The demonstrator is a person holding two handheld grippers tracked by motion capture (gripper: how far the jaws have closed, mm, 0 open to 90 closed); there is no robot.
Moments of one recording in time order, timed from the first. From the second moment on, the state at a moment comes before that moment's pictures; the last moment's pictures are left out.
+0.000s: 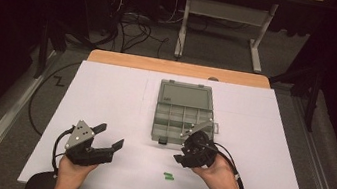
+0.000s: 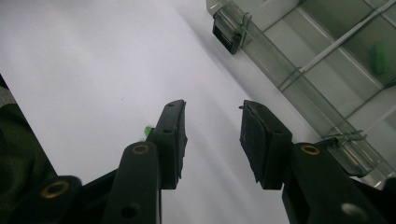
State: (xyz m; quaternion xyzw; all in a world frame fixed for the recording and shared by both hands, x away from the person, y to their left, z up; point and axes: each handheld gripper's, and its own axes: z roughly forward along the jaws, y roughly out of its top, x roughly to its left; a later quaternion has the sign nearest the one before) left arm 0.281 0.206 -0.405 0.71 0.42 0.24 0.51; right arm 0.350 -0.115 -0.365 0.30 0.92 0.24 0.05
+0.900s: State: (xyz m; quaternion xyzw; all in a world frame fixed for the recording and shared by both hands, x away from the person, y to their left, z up) left arm 0.280 0.205 -0.405 0.71 0.42 0.24 0.51; right arm 0.336 -0.086 -0.393 0.24 0.95 0.18 0.01
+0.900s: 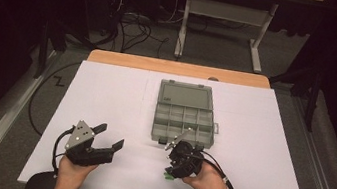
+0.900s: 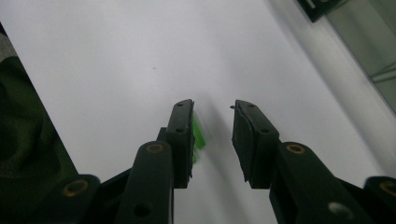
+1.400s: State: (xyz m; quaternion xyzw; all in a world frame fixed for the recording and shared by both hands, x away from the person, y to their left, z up) left arm 0.280 0.206 -0.404 0.71 0.42 0.24 0.51; right arm 0.335 -0.076 -0.399 0.22 0.96 0.15 0.01
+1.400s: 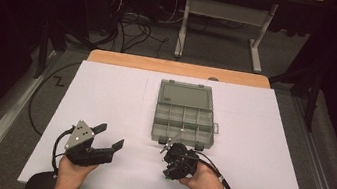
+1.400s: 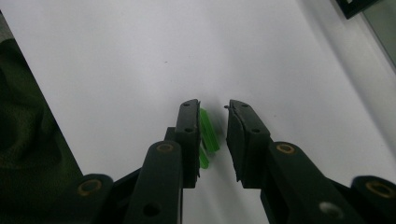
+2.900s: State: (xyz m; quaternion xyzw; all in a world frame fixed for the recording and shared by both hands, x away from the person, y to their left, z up) left arm 0.280 0.205 -0.404 0.71 0.42 0.24 0.51; right arm 0.339 -0.074 -0.403 0.21 0.97 0.13 0.02
